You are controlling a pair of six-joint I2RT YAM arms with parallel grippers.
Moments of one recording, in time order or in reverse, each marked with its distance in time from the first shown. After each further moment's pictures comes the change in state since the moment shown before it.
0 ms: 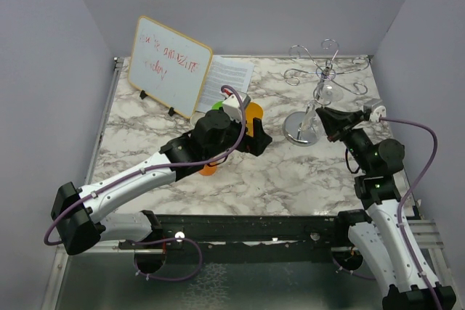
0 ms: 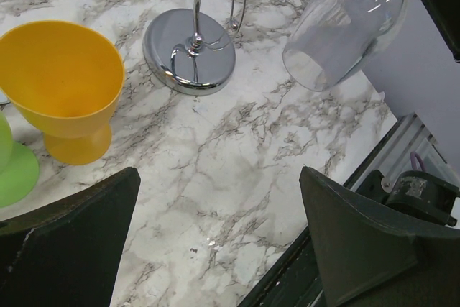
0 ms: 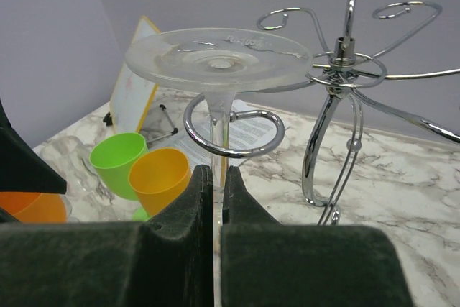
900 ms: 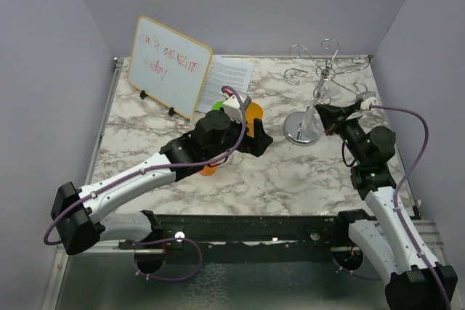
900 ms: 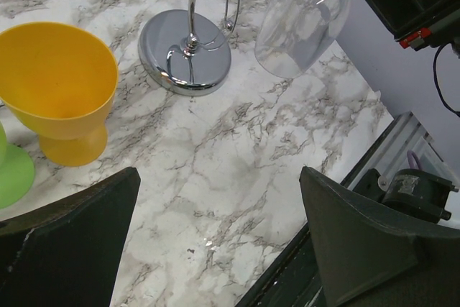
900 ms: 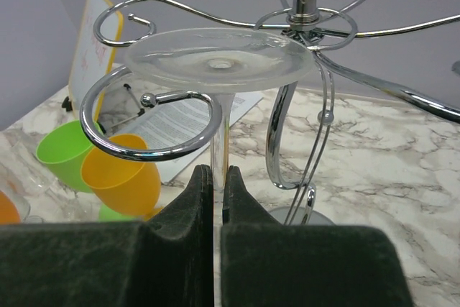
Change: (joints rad) left arm -0.008 -0.007 -0.006 0.005 0.000 0.001; right arm 0.000 0.127 0.011 -0.004 0.116 -0.045
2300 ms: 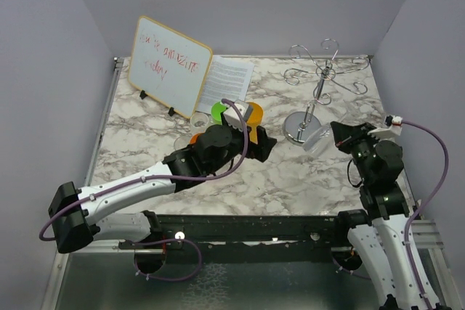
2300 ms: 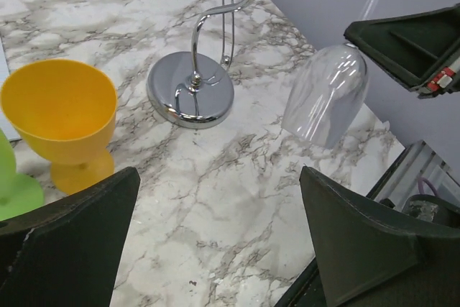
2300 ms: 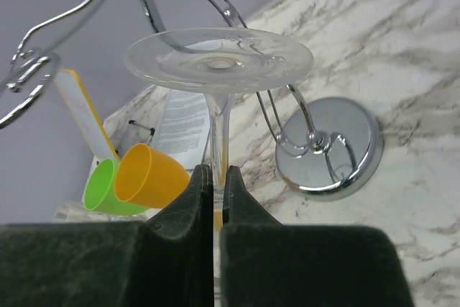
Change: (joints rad) left arm -0.141 -0.031 -0.103 0.210 -0.219 0.067; right arm 0.000 -0.247 0.032 -0.551 0.312 0.557
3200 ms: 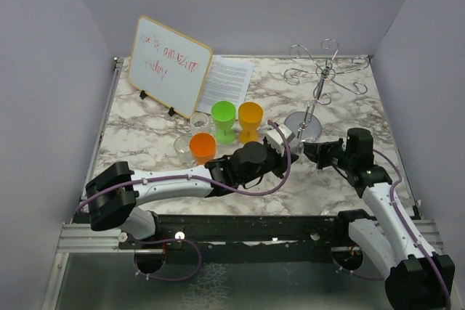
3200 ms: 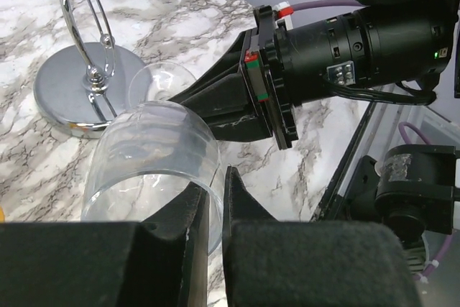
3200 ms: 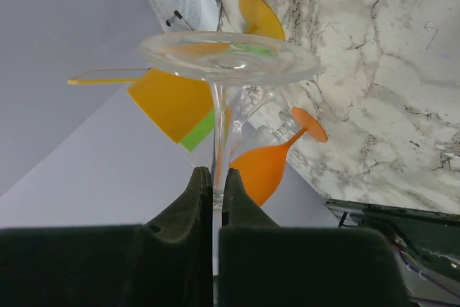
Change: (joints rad) left arm -0.124 0.309 0.046 0.262 0.119 0.105; right arm -0.002 0.309 -0.073 -0.140 -0.451 0.981
